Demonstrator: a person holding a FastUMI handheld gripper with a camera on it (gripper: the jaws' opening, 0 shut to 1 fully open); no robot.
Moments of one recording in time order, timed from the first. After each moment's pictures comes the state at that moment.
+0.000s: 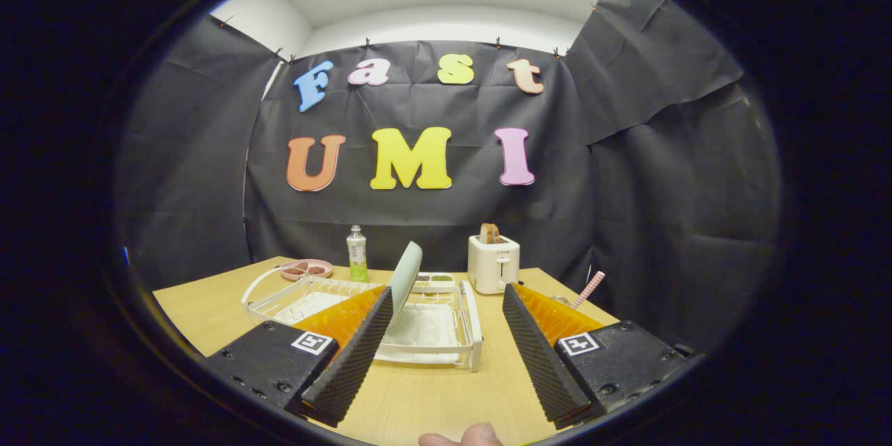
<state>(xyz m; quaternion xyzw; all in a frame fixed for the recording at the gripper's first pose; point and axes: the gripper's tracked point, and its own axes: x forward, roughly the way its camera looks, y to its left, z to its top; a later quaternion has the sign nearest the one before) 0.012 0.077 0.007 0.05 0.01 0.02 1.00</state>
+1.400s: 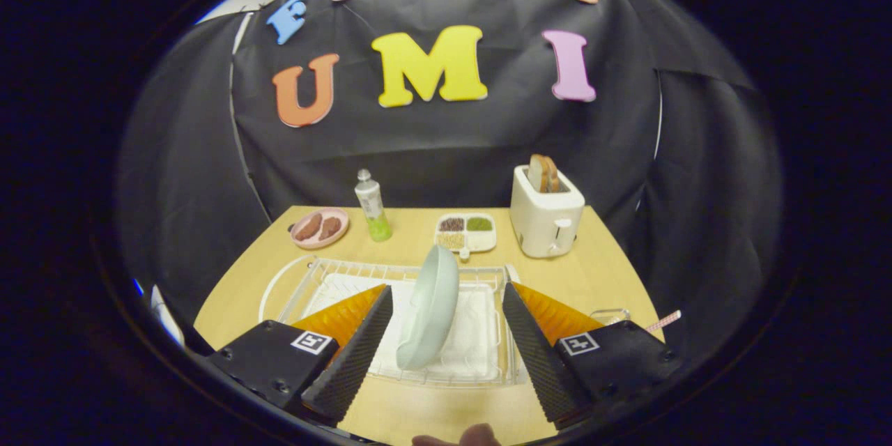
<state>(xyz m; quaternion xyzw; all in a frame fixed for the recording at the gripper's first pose) 0.168 0.131 0.060 0.06 0.32 0.10 0.94</state>
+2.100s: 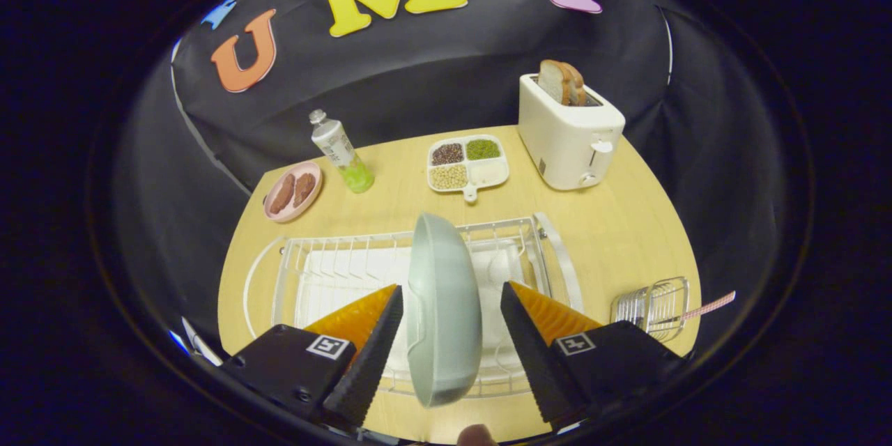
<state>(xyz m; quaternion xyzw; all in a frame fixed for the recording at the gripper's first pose) 0.229 0.166 0.006 0.09 0.47 0.08 0.87</state>
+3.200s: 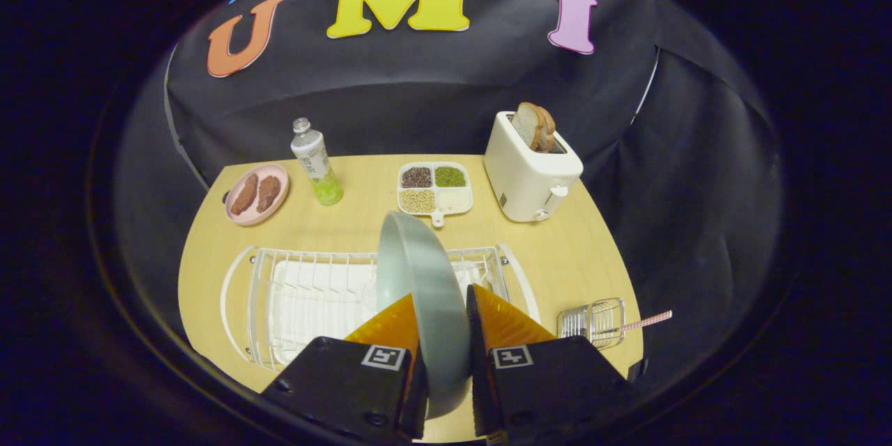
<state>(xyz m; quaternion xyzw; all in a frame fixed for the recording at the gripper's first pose) 0.222 0.174 0.063 0.01 0.44 -0.01 0.90</state>
